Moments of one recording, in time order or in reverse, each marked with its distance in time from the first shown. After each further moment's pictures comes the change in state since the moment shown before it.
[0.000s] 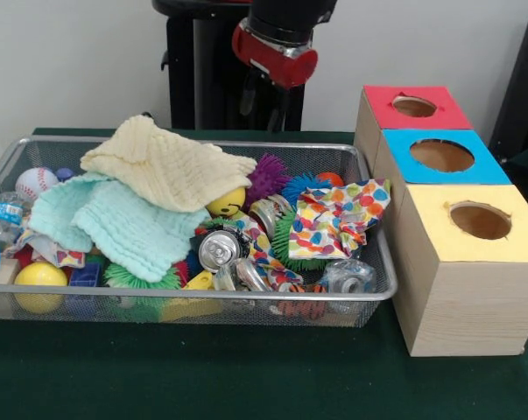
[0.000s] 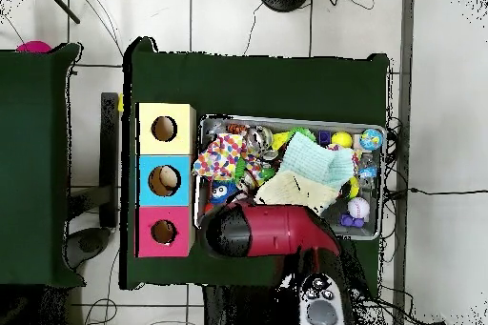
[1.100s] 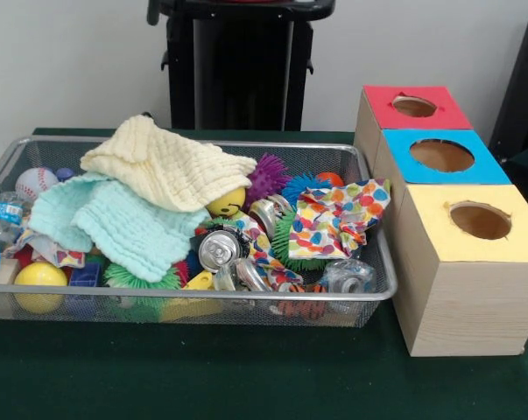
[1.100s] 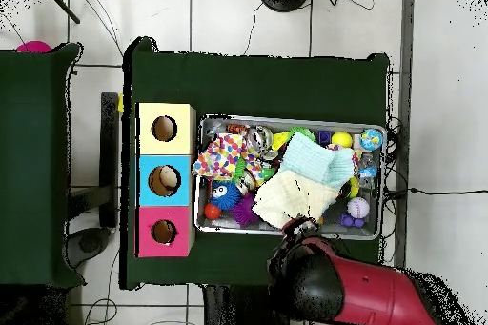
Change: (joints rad) arm -0.360 -0.368 0.139 0.187 -0.041 0.071 -0.075
